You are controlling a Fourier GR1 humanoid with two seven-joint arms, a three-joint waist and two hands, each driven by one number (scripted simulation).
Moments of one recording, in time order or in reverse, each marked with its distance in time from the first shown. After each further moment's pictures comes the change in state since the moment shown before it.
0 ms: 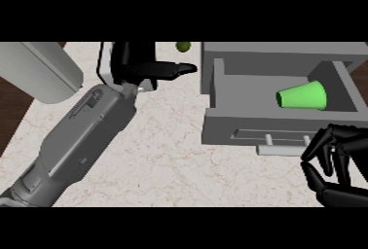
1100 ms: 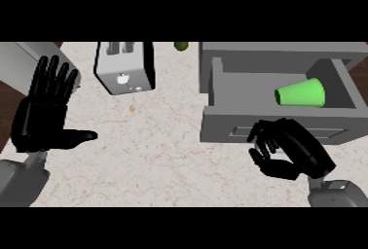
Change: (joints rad) left arm 0.641 0.305 0.170 -0.475 0.054 -0.246 0.007; right arm -0.089 -0.037 0.288 0.430 0.755 -0.175 -0.319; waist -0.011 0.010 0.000
